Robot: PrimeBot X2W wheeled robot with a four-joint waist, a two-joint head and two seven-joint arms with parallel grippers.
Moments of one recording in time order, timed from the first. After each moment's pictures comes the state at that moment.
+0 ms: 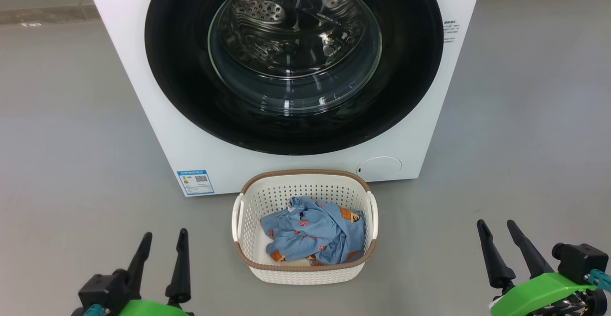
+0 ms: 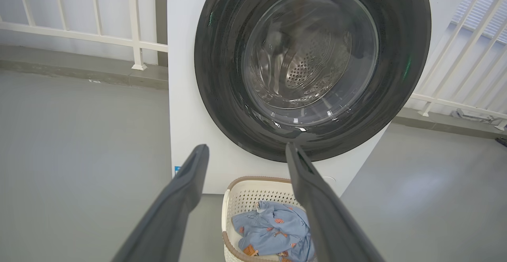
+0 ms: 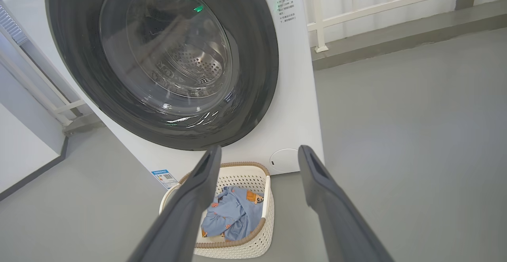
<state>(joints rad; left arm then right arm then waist) -0.05 0.03 -0.10 0.23 -0.32 -0.09 -0.19 -0.07 -0.19 0.01 0.32 0.48 0.13 -0.19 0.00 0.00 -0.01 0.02</state>
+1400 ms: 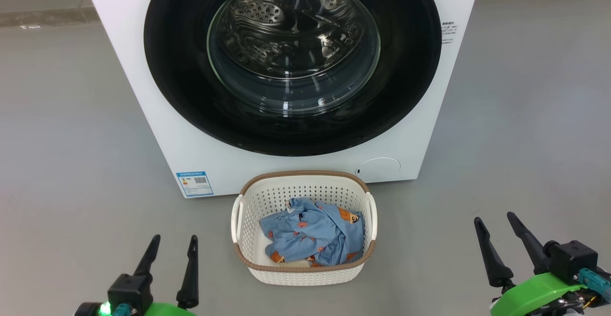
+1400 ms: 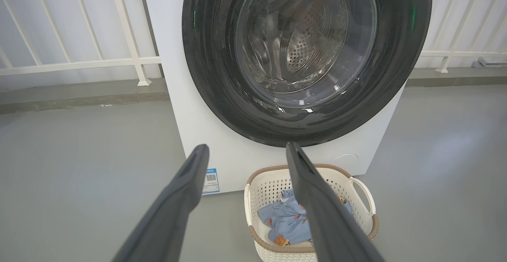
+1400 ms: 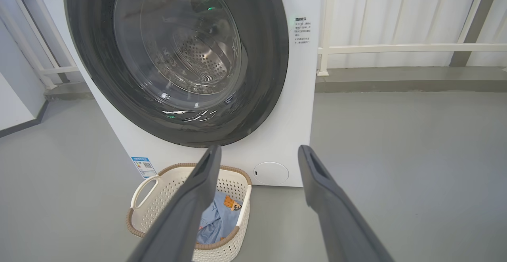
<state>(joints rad) -0.09 0.03 -0.12 0.35 -0.13 -0.06 -0.25 -0.08 -0.21 0.01 0.31 0.28 0.13 -0.25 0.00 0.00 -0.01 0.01</state>
